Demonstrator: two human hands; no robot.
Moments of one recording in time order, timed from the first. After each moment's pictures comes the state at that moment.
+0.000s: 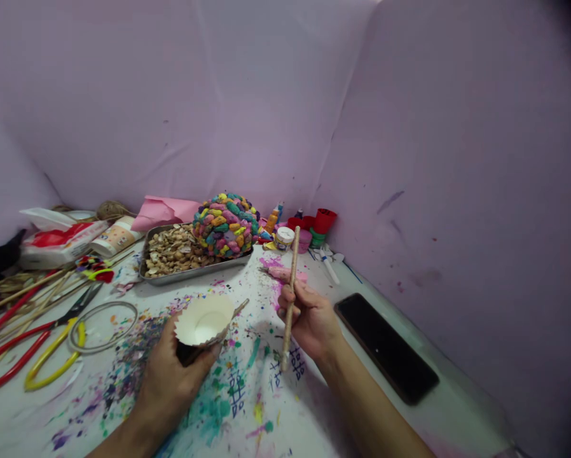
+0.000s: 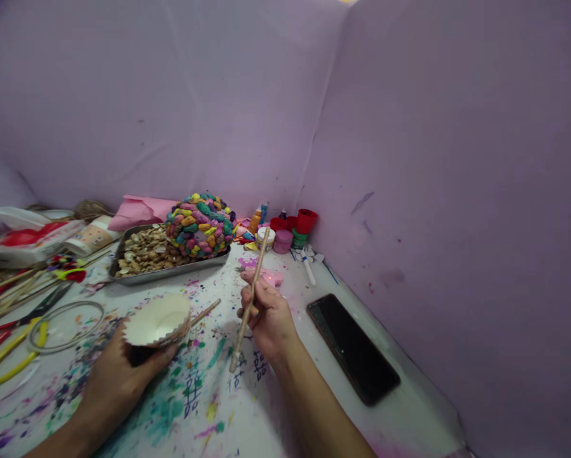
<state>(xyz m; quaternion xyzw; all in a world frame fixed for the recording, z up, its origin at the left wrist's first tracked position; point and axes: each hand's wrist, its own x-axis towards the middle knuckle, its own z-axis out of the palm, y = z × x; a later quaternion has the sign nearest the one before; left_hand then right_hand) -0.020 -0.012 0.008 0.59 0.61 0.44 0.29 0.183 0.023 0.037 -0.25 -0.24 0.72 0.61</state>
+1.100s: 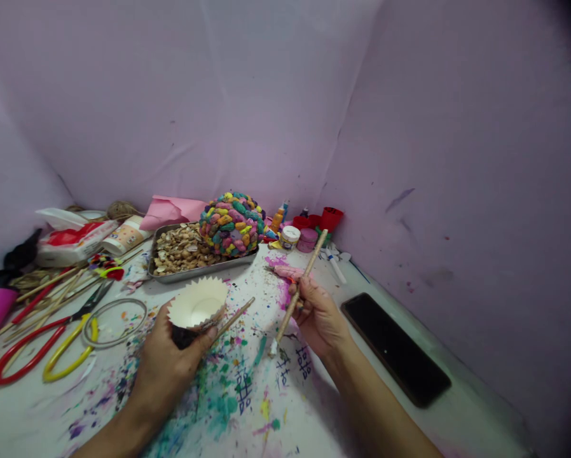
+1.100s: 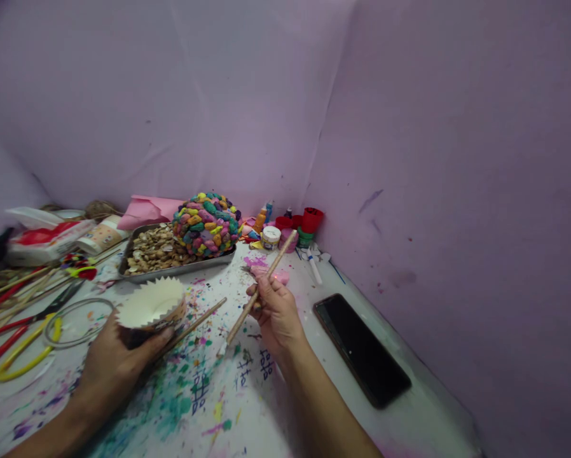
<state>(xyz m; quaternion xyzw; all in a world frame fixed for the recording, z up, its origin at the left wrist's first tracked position) -0.026 -0.007 0.024 0.55 0.62 0.47 0.29 0.182 0.021 0.041 -0.32 -0.23 0.66 0.64</state>
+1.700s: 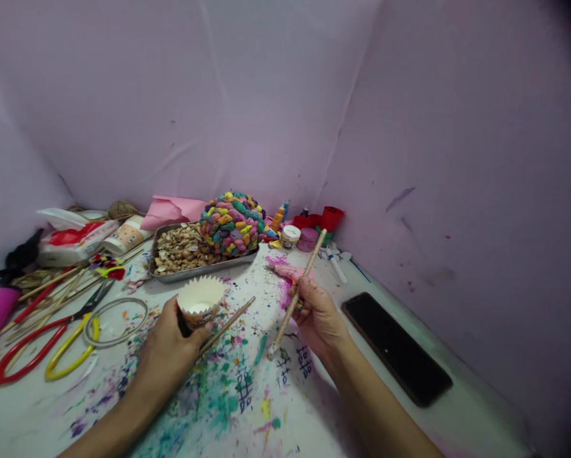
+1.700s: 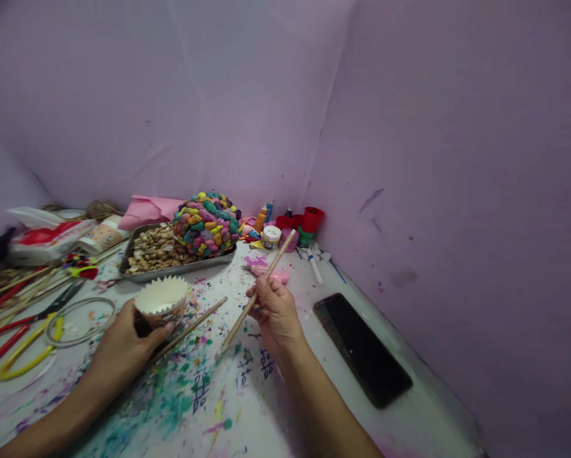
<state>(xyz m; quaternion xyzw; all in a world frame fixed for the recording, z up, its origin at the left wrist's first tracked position) -0.034 0.007 0.022 0.60 0.71 0.30 0.18 0.178 0.022 0.039 -0.34 -0.23 0.64 0.65</state>
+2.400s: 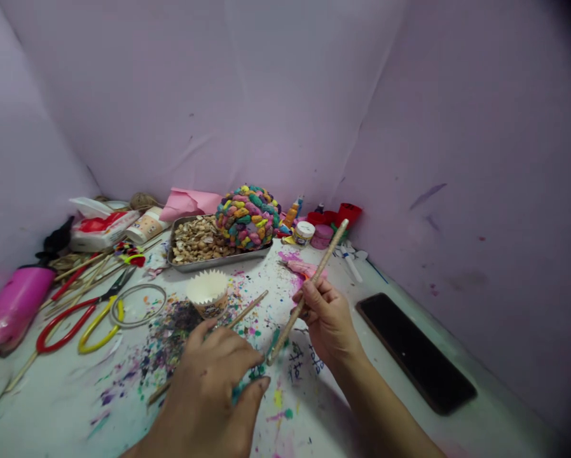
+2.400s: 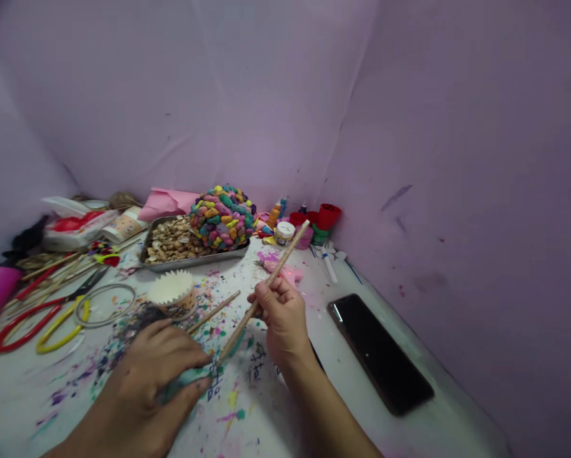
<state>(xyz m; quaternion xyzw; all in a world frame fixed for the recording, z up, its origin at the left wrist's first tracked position) -0.005 -0.053 0.055 0.85 0.44 0.30 0.08 0.163 0.010 0.039 -0.36 -0.29 0.59 0.66</state>
